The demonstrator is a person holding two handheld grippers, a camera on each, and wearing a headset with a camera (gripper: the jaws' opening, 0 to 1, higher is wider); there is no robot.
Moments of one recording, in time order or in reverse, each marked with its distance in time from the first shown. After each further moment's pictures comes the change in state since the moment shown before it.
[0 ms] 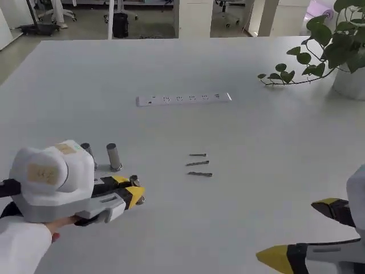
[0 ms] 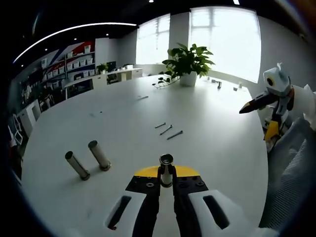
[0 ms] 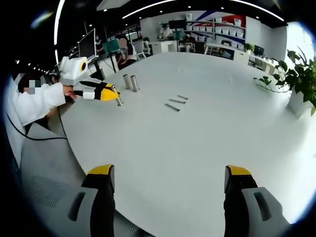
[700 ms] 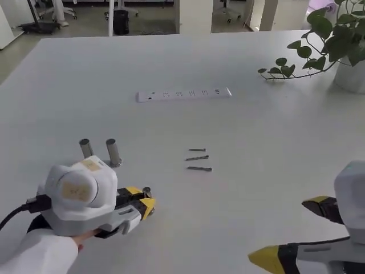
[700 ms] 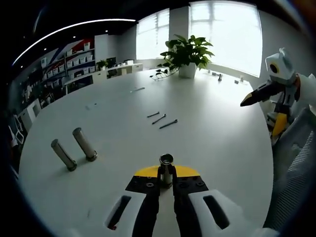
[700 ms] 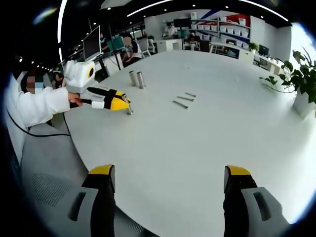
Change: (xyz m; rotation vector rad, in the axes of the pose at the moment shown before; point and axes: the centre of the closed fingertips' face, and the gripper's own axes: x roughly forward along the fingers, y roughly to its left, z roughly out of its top) left arm 0.019 -0.013 -0.024 0.001 0.032 0.024; right arm 0.005 0.016 -0.005 -0.015 0.014 0.038
